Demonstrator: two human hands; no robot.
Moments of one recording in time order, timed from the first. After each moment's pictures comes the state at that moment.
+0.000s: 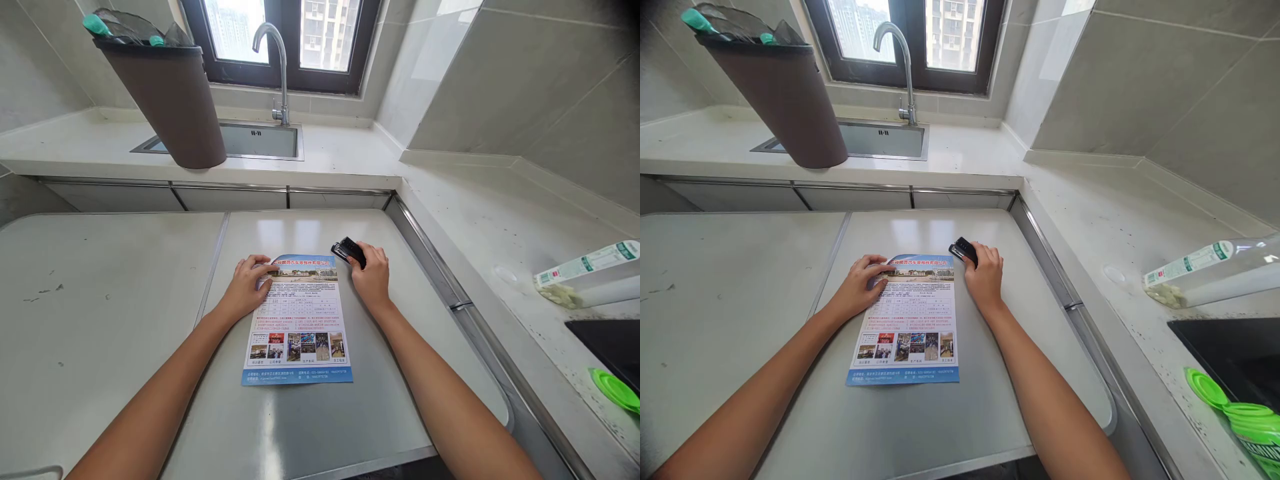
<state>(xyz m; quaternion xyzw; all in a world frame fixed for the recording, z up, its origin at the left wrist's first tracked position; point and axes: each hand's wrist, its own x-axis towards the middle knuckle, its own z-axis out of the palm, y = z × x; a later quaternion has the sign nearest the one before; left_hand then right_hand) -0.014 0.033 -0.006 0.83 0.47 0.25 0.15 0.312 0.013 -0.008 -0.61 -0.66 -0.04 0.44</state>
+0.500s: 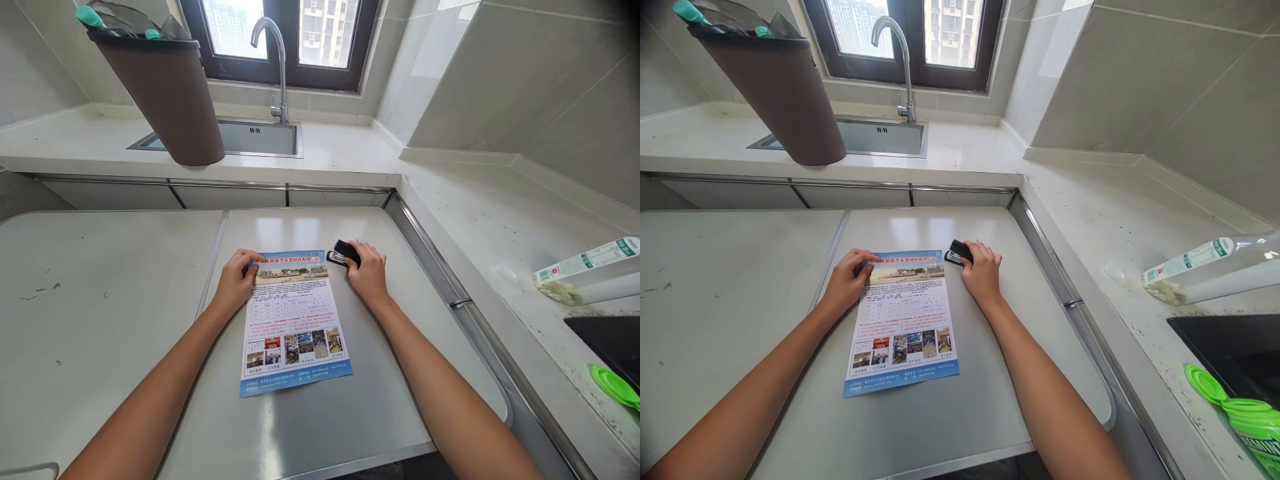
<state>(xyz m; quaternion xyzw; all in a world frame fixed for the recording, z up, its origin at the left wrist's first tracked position) -0.021 0.036 0.002 0.74 0.50 0.38 0.22 0.309 0.015 -0.006 -0.65 -0.67 0.02 0.36</state>
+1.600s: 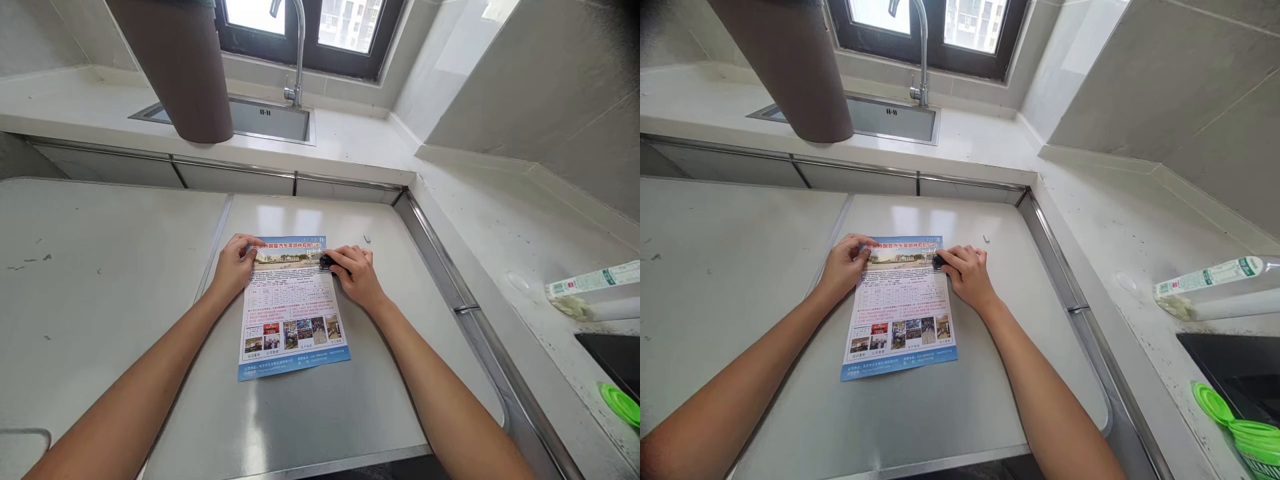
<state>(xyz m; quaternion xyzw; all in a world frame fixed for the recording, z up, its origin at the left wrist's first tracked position) -0.021 0.039 0.002 0.68 0.54 0.43 0.24 0.288 -0.001 0.006 -0.51 -0.81 0.05 0.28</state>
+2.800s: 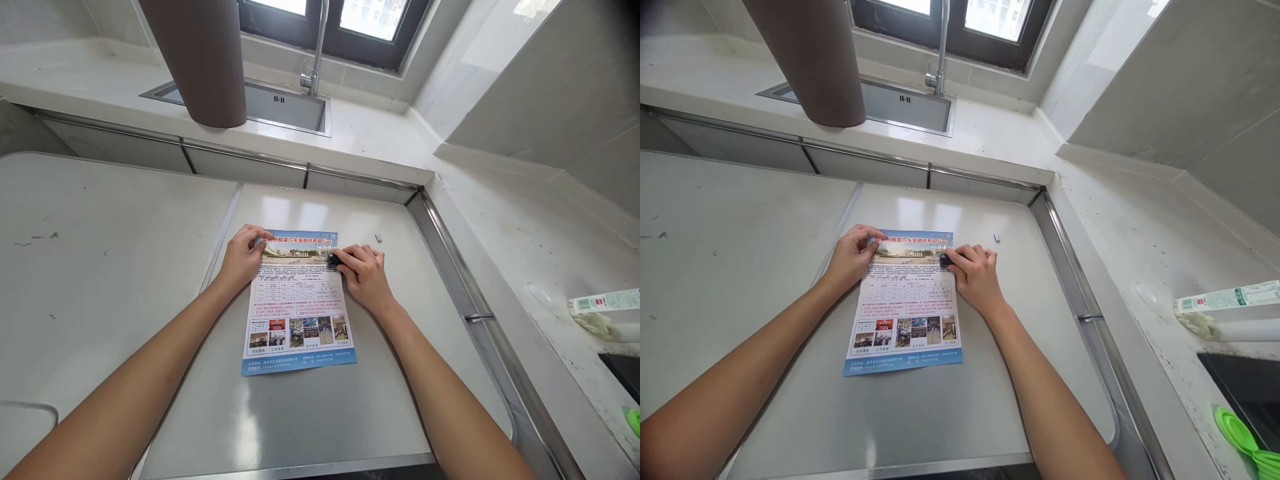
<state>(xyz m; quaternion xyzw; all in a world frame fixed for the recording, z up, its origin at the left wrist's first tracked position) -0.021 0.039 -0.002 0.68 0.54 0.44 0.25 0.281 -0.004 0.009 -0.53 -0.82 0.03 0.24</state>
